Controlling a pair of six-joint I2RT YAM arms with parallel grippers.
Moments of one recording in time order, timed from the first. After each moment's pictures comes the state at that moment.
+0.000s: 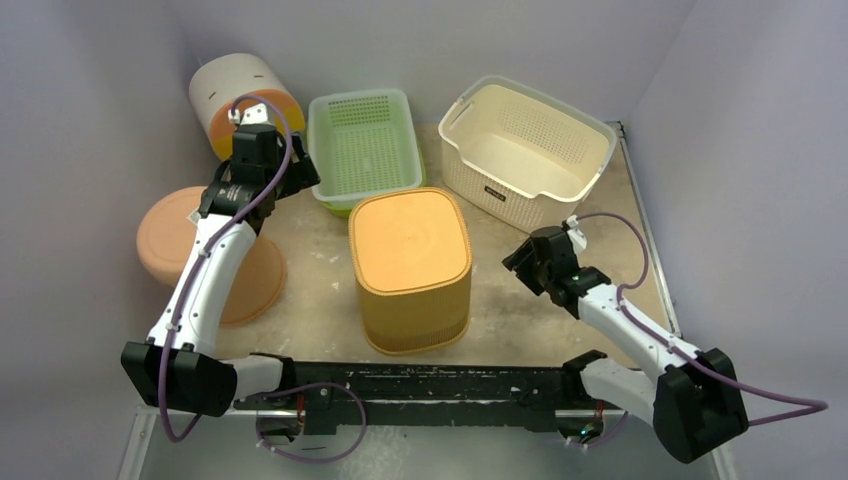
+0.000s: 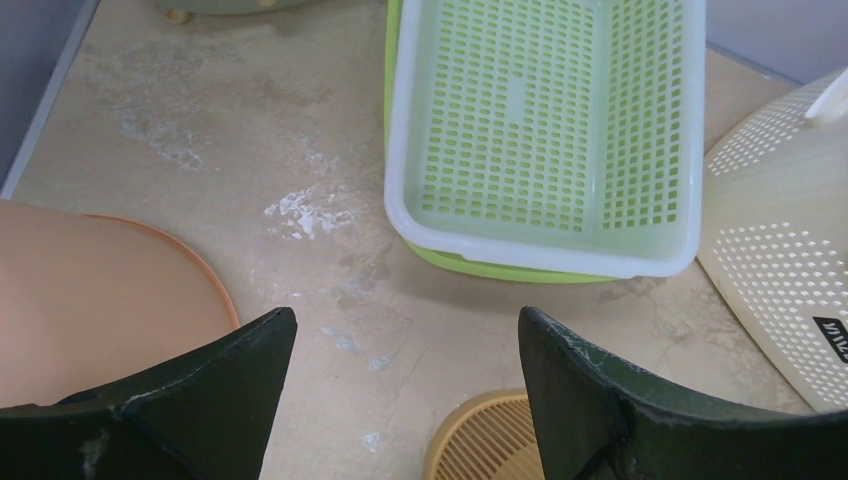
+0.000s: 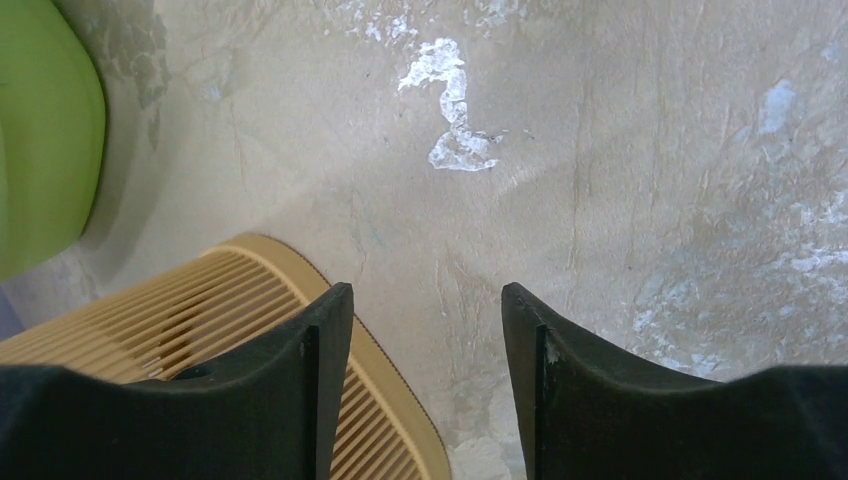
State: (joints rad) left arm -0.14 1.26 1.33 -0.67 -0.22 -0.43; right arm 0.40 1.04 0.54 -0.33 0.21 1.06
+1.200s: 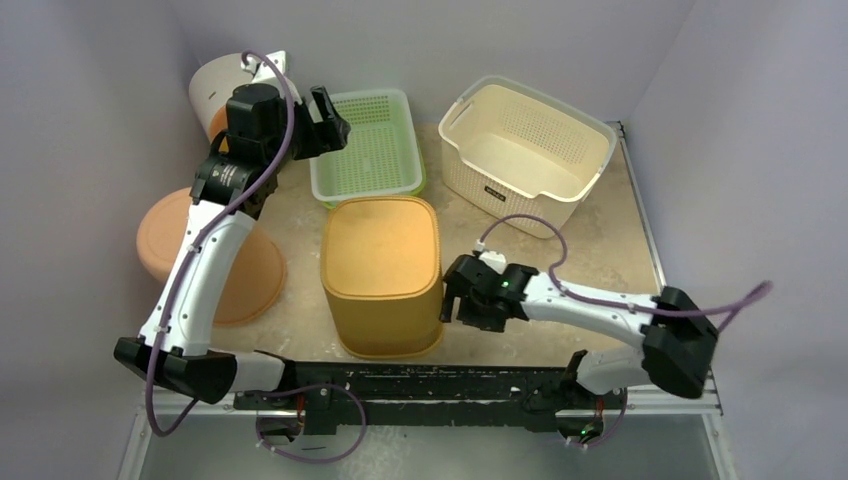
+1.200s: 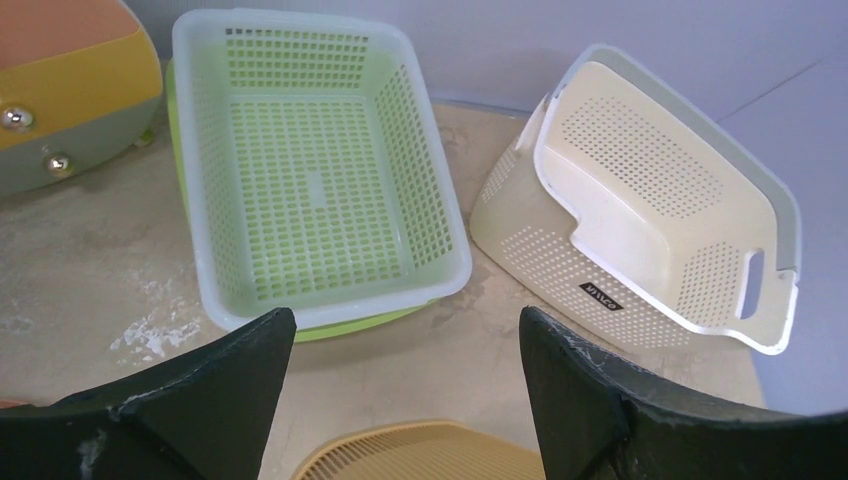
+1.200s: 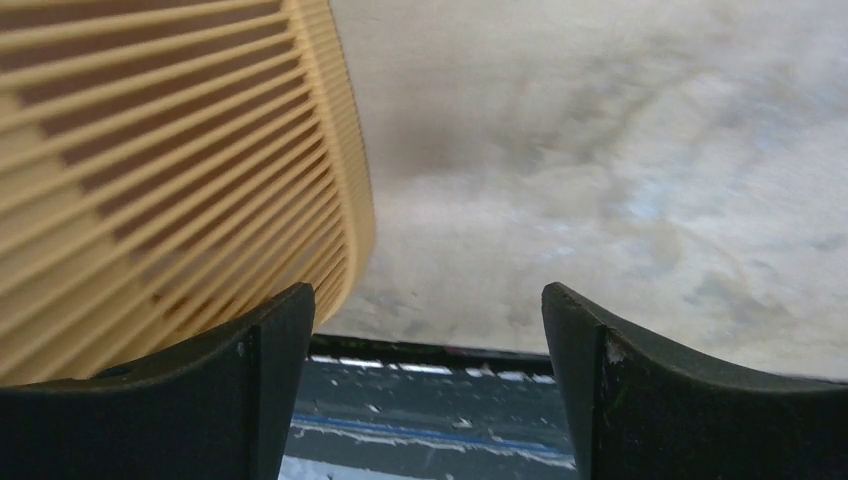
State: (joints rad) left arm -0.28 1.34 1.66 -0.66 -0.05 -0.40; right arm 1.01 1.28 0.81 -0.73 0.21 1.16
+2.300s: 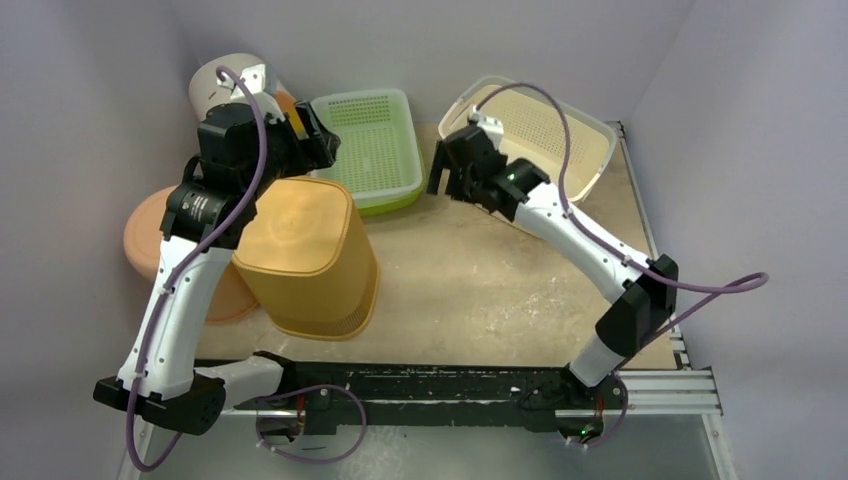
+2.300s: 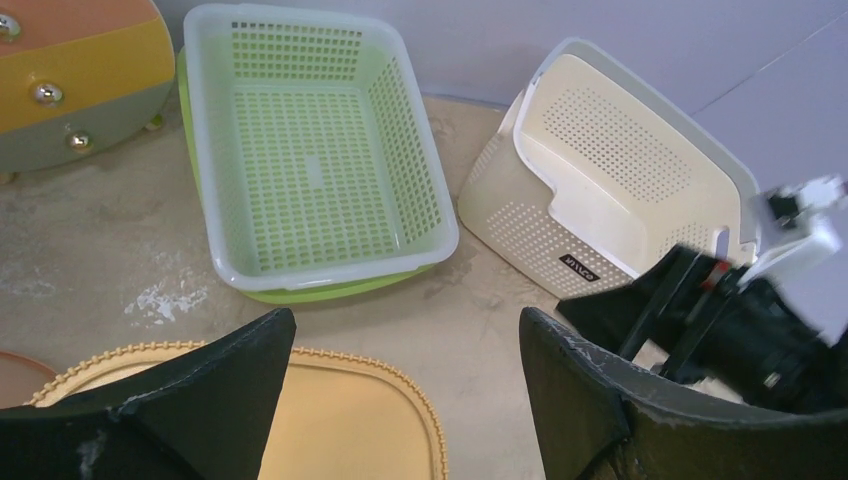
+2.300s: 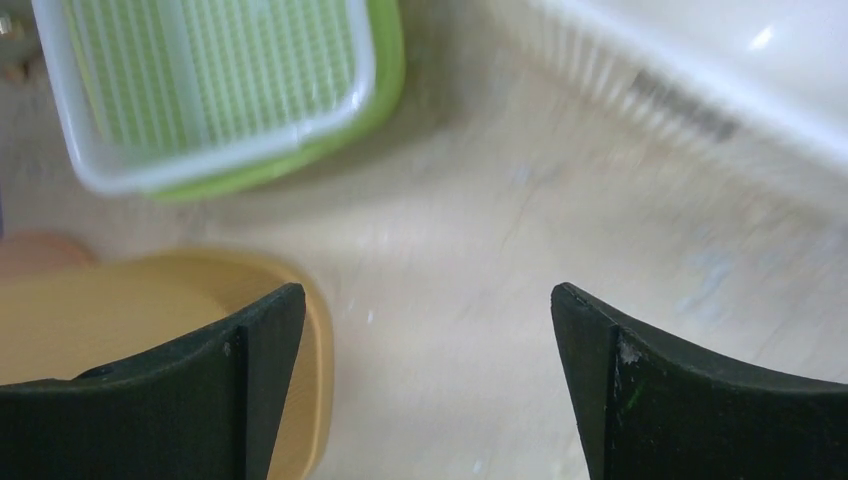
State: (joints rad) left arm -0.32 1.19 1.66 -0.76 -0.07 -0.42; right arm 0.76 1.61 1.54 -0.73 0.38 0.76
